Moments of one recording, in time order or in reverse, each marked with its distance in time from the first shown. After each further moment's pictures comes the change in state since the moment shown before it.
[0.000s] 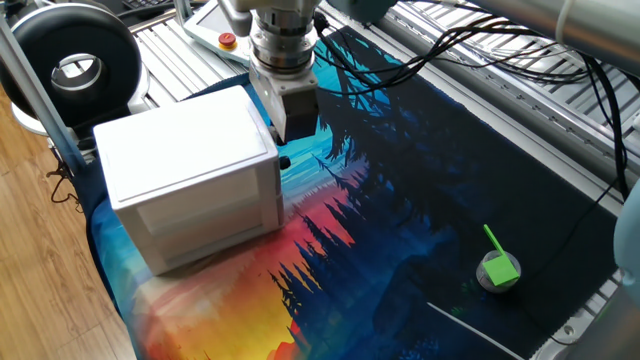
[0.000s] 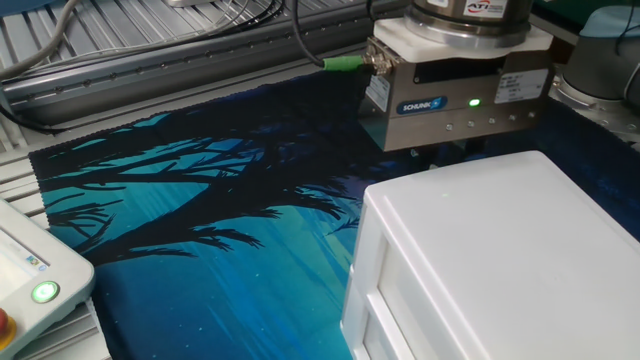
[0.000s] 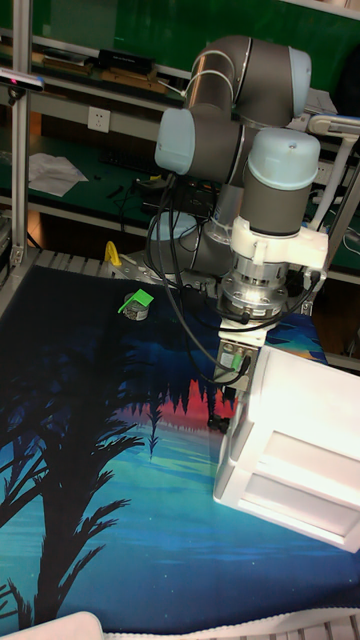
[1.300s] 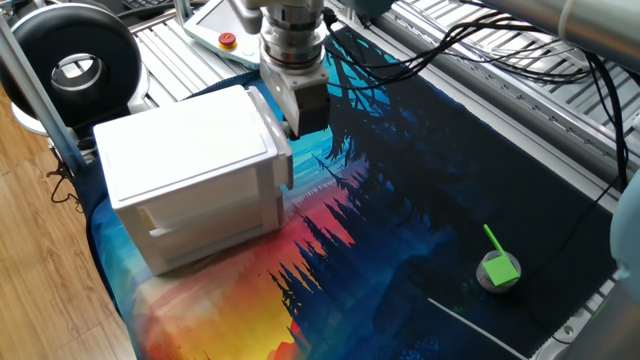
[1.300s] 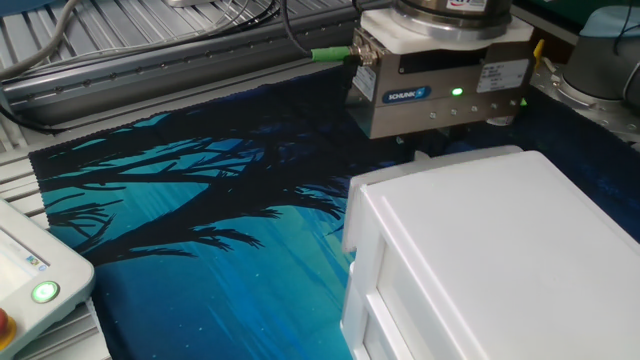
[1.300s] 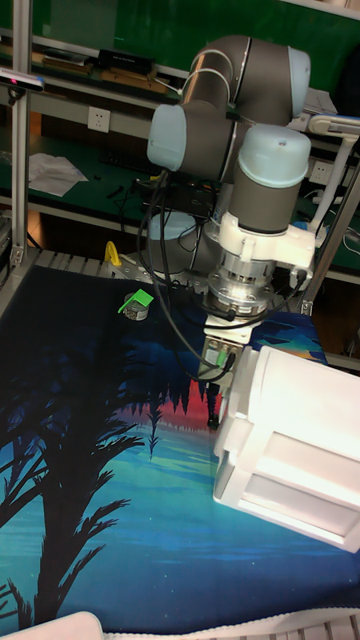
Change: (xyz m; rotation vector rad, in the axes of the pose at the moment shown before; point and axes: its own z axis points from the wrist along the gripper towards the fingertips) arm 0.028 -0.004 -0.003 0.001 0.043 -0.025
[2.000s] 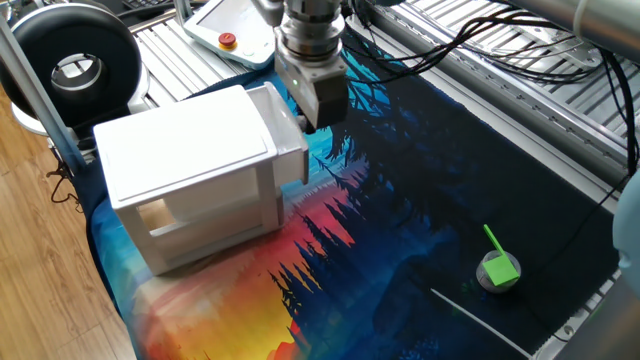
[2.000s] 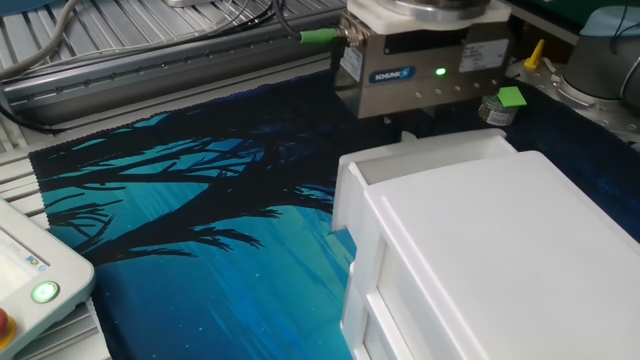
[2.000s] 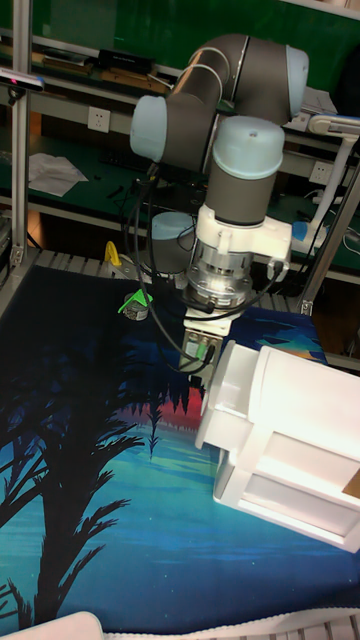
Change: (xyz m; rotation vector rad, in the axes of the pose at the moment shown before) arm 0.030 0.002 -0.002 -0.010 -0.005 -0.034
